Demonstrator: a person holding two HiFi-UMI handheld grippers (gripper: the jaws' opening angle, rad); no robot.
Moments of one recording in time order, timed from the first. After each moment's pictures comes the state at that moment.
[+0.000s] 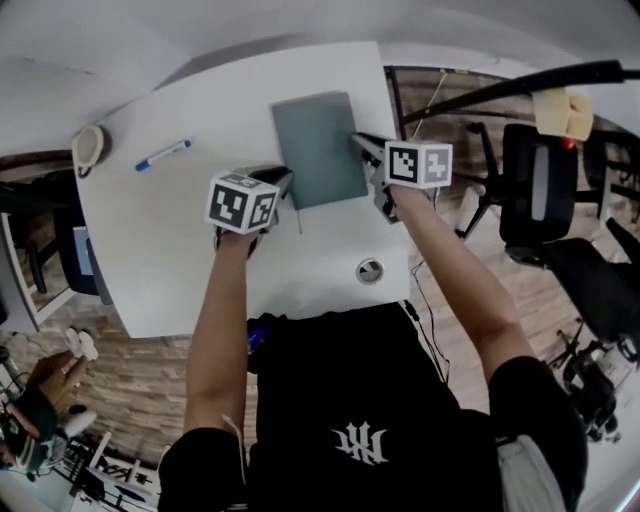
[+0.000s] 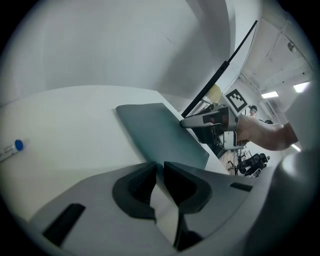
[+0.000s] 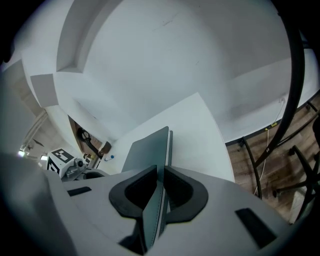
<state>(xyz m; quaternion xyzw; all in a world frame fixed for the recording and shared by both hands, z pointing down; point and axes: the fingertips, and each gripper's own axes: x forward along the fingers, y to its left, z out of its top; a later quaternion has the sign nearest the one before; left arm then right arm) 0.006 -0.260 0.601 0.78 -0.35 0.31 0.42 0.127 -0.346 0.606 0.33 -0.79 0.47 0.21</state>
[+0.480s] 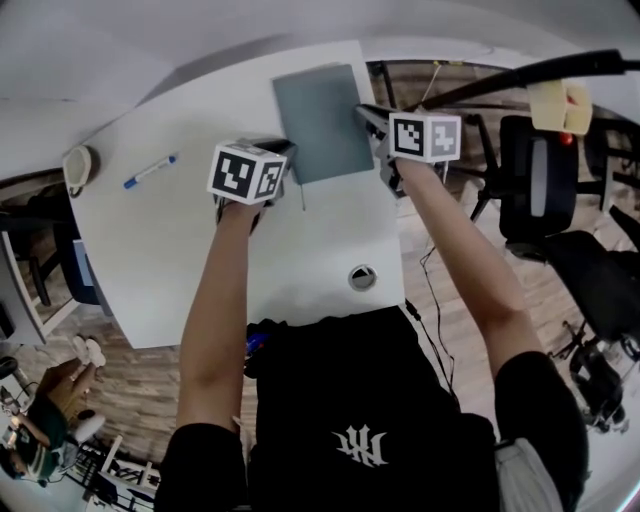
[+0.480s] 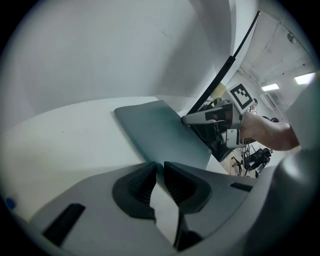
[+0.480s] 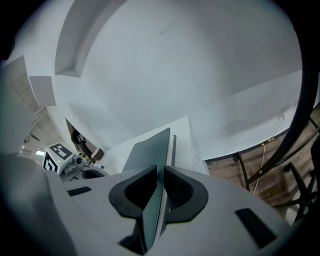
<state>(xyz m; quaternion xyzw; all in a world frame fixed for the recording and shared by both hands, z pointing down) 0.040 -0.330 0.599 0.79 -0.34 0.33 0.40 0.160 -0.413 0.593 0.35 -0.80 0.43 0.20</state>
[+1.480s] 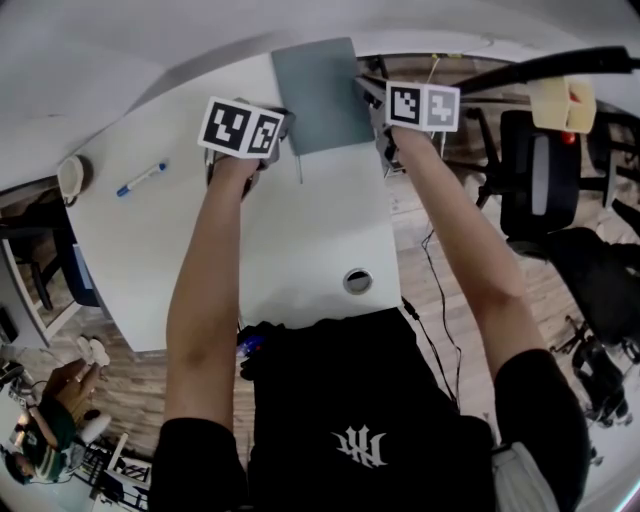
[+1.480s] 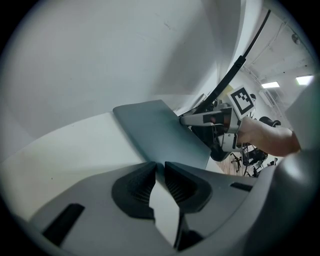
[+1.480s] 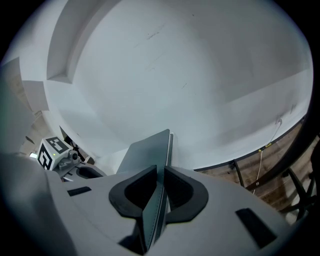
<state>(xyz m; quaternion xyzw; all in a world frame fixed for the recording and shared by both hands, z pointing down) 0.051 -0.394 0.599 0.78 -0.32 0.35 0.40 0.173 -0.474 0.601 0.39 -0.80 0.42 0.18</state>
